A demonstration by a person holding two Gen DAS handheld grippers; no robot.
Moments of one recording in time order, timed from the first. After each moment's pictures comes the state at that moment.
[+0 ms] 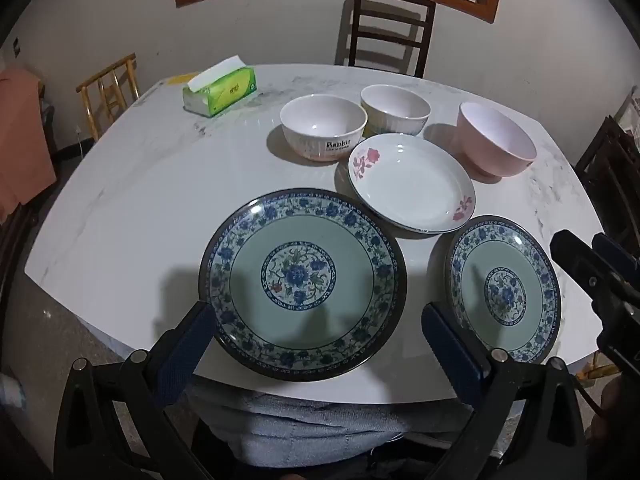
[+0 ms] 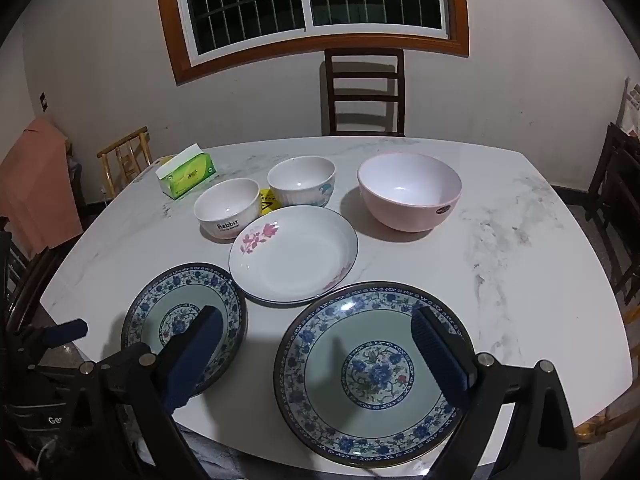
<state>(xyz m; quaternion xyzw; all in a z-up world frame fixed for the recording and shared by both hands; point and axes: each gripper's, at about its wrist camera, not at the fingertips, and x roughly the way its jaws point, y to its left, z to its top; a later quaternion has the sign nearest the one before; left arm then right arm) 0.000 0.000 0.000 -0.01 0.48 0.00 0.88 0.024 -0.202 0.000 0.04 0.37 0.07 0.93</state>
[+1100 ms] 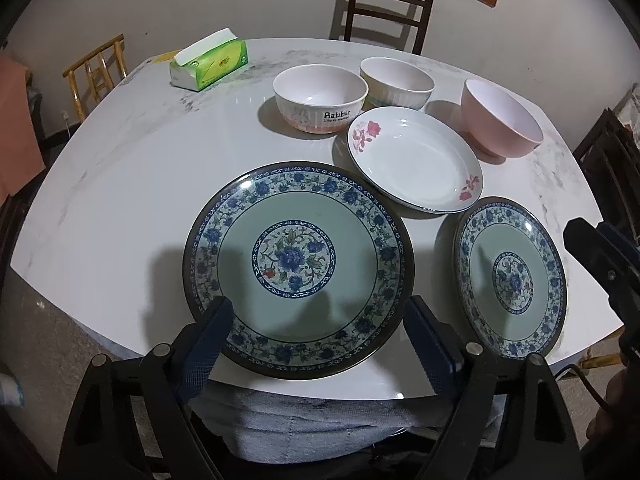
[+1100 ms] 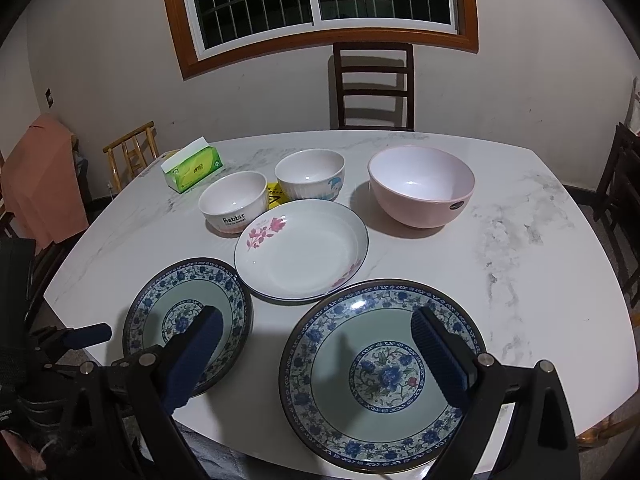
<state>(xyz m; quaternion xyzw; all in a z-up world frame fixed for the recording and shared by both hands) 0.012 0.006 -0.022 -0.02 0.52 -0.02 0.85 0.029 -0.197 -0.009 0.04 0.38 0.08 0.92</state>
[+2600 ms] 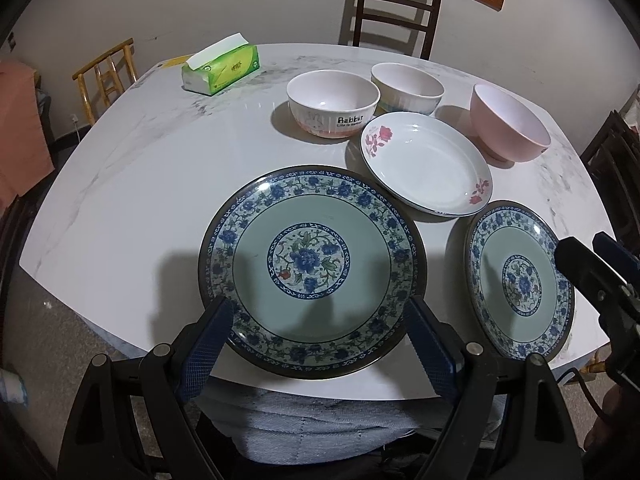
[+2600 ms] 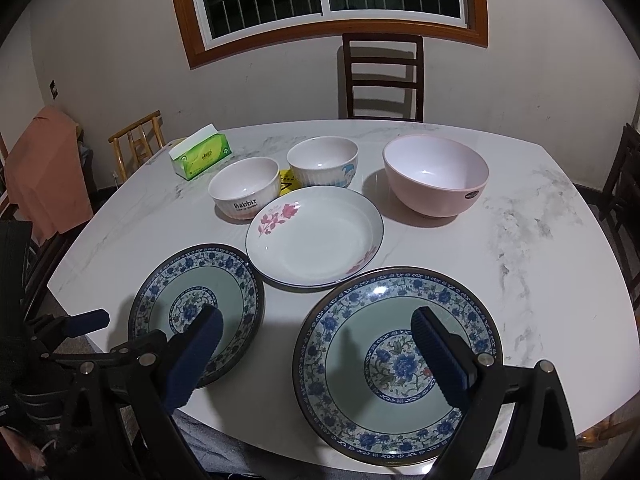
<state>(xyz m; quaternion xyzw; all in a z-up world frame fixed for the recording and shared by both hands) 0.007 0.014 -0.020 -0.02 0.51 0.00 0.86 0.027 -0.184 -0.016 0.03 0.40 0.09 0.91</state>
